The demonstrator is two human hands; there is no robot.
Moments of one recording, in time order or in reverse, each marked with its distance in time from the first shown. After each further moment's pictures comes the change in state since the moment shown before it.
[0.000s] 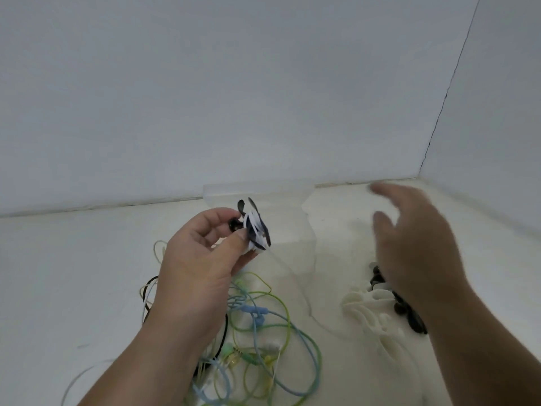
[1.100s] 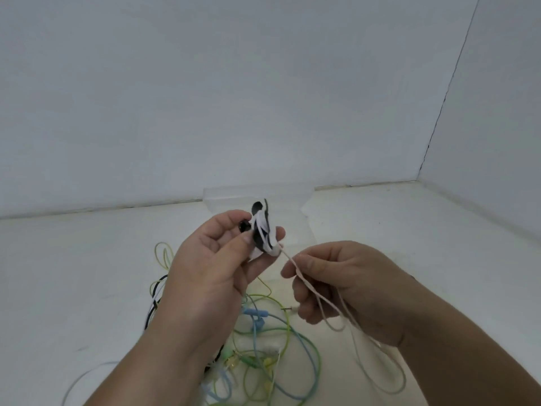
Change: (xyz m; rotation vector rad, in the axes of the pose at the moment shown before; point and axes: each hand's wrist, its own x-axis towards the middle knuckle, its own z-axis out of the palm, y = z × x) left_hand -0.008 0.010 0.012 -0.270 -0.138 -0.096; right_hand -0.023 -0.022 0.016 0.876 -0.902 0.379
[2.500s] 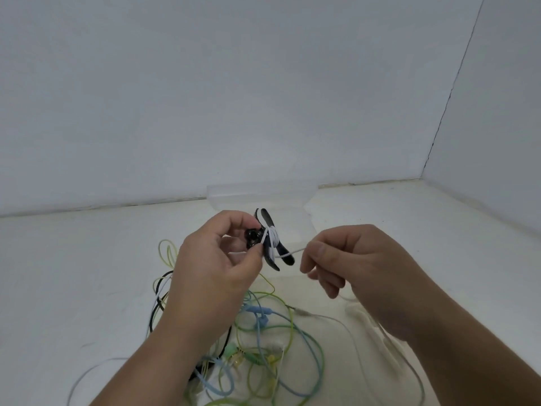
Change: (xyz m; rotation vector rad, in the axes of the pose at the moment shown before) left_hand -0.002 0.001 -0.016 0.830 -0.019 0.278; right_hand -0.005 -0.006 0.000 -0.354 0.174 -0.269
